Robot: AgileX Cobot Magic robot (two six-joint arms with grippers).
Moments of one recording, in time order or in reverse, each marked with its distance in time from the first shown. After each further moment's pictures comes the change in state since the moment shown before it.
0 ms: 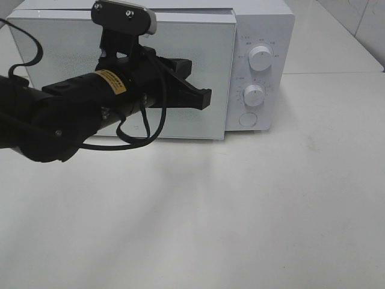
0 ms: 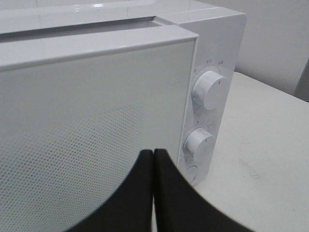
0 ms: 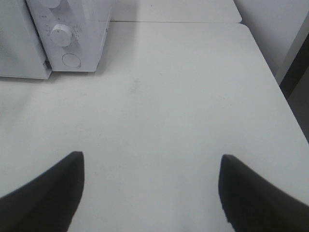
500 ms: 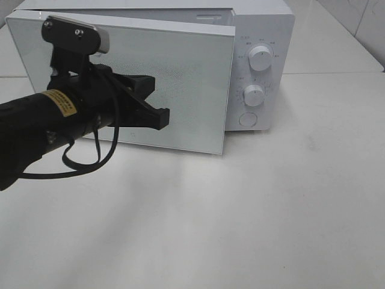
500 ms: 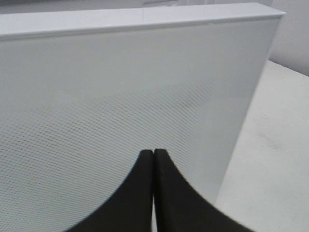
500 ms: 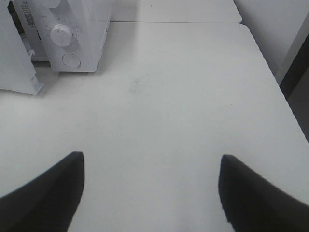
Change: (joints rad) left arm 0.062 -0.119 0.200 0.047 -0.042 -0.032; right arm 0.000 0.000 0.000 0.000 0.000 0.000
